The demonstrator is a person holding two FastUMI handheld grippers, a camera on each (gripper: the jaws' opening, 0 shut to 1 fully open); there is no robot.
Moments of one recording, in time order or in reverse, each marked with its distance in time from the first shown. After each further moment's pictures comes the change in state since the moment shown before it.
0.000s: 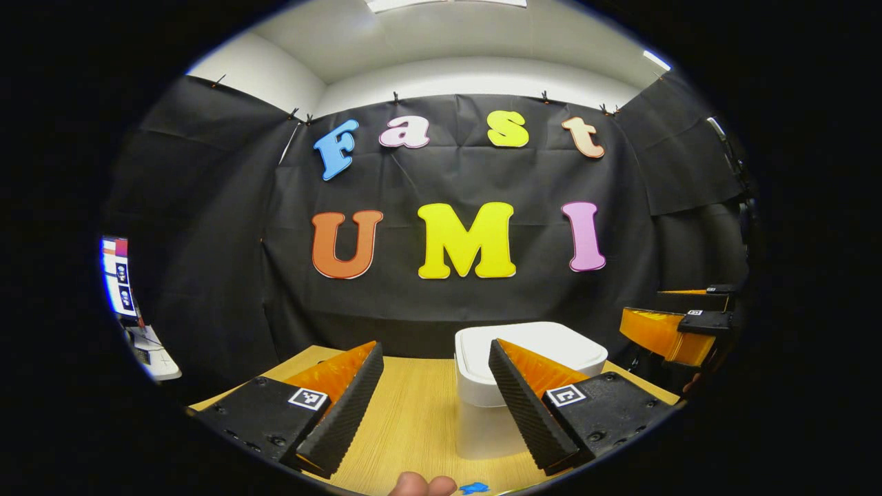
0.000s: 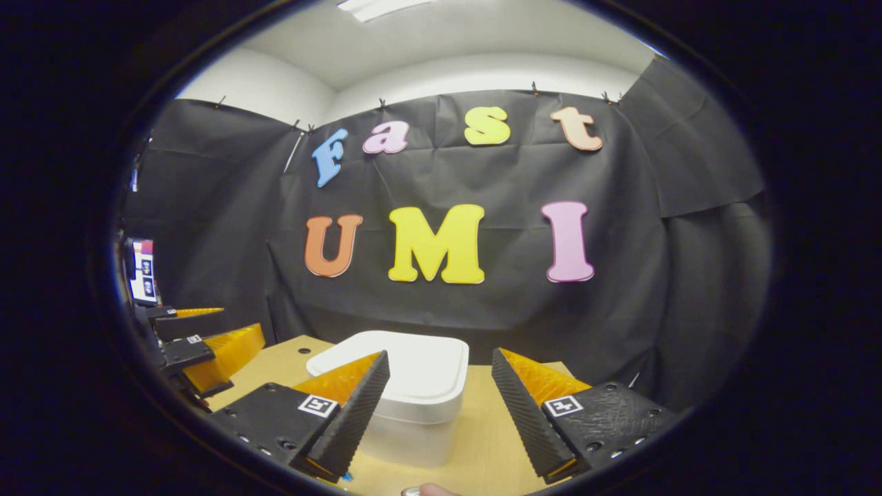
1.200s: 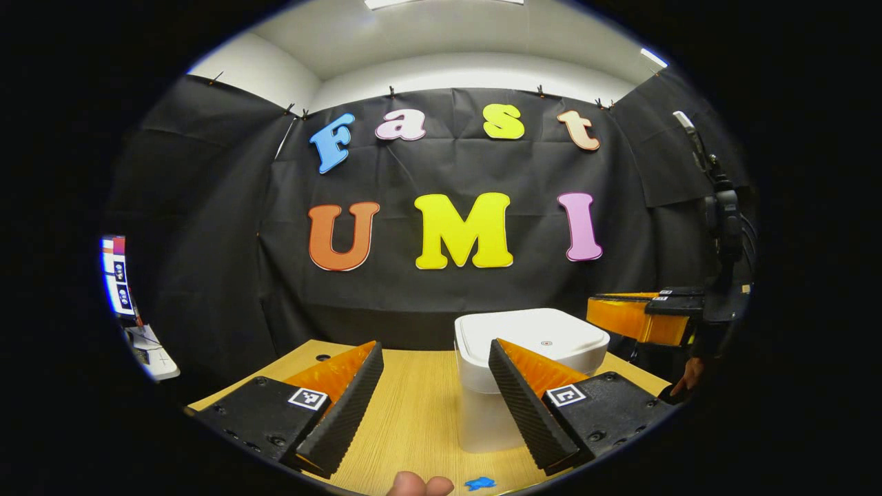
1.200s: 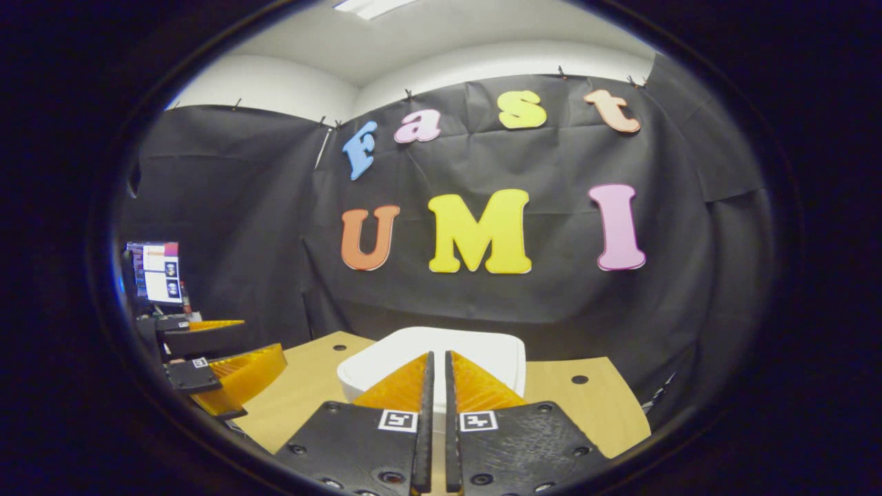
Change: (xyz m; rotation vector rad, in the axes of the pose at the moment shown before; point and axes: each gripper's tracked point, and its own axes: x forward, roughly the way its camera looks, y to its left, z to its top) left arm -0.002 0.005 -0.022 0.014 0.030 -0.007; right arm 0.051 0.041 -0.023 -0.004 0.076 0.153
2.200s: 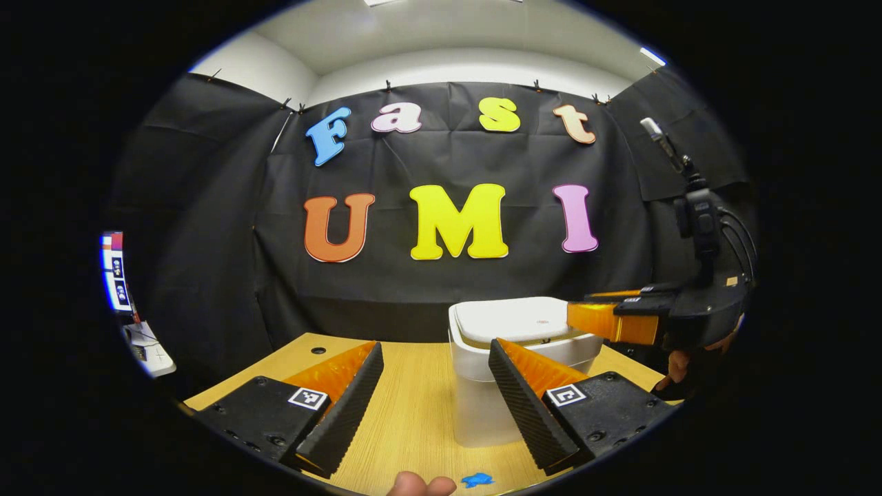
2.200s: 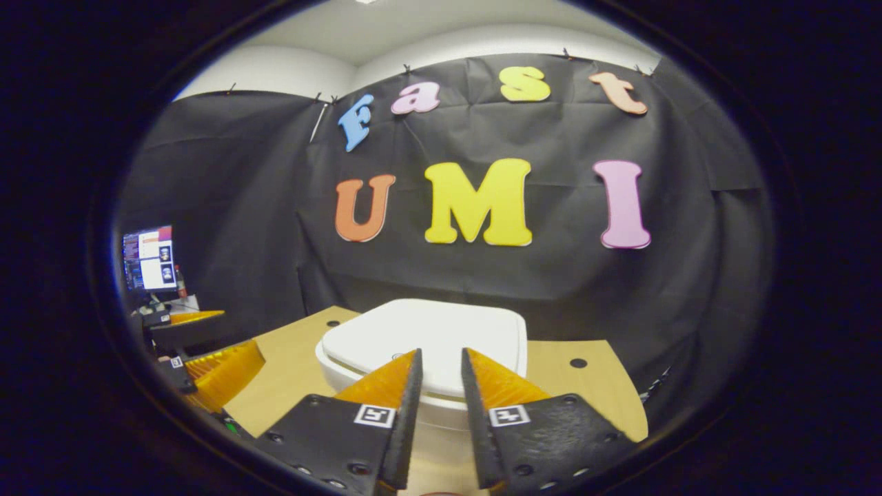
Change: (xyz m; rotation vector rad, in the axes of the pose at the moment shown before) left arm -0.005 -0.011 -0.015 -0.002 0.027 -0.020; right arm 0.002 -0.011 -0.001 -0.004 -0.002 -0.009
